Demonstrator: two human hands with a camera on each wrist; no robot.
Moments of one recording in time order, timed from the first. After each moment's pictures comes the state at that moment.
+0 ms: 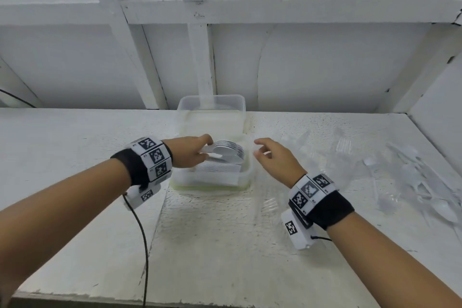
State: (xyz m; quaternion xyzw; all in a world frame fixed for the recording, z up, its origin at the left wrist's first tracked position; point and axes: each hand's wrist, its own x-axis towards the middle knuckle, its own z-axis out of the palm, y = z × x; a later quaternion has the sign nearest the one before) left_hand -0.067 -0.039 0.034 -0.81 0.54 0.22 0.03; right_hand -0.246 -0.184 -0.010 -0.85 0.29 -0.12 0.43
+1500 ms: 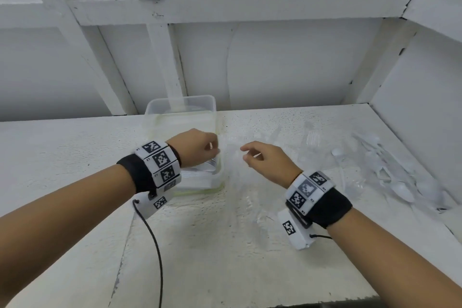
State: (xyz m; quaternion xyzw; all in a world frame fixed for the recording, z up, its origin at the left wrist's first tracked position) left_hand -0.115 -0.094 0.042 -0.80 0.59 0.15 -0.04; right_hand -0.284 -0.206 -0.001 -0.85 0.29 -0.10 0.43
